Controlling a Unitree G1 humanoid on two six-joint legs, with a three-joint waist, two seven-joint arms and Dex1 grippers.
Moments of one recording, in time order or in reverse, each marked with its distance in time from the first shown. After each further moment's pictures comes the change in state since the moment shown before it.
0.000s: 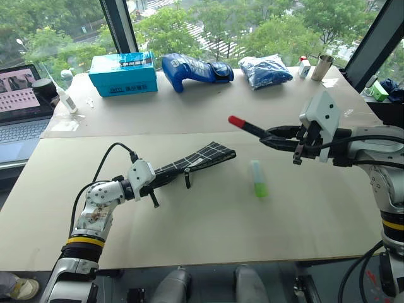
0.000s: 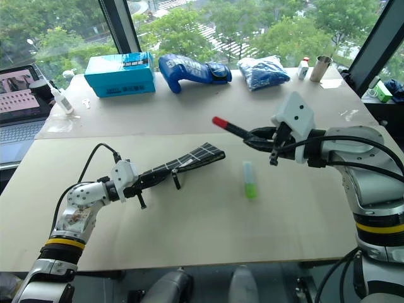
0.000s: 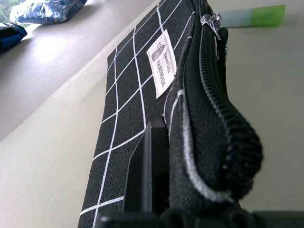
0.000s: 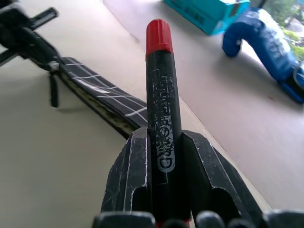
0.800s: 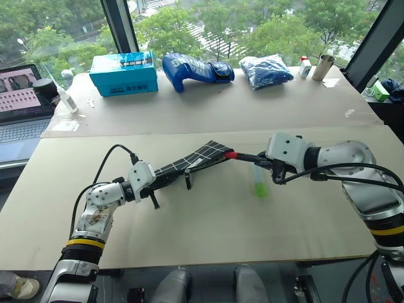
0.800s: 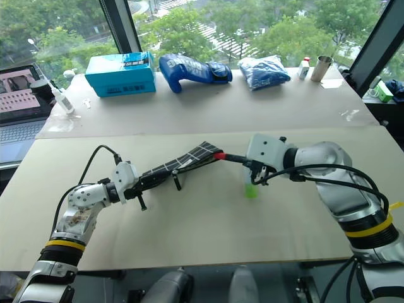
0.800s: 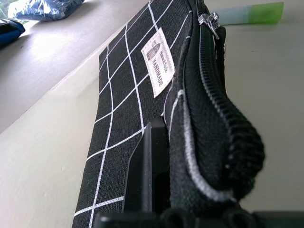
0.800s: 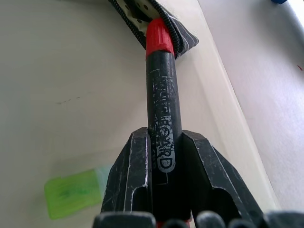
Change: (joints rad) left arm 0.010 -0.001 -0.005 -0.005 0.003 -0.001 -0.003; right arm -0.022 0.023 0.285 0.124 -0.380 -0.238 -0.045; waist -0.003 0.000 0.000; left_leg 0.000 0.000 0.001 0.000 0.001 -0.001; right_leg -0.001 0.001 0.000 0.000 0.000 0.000
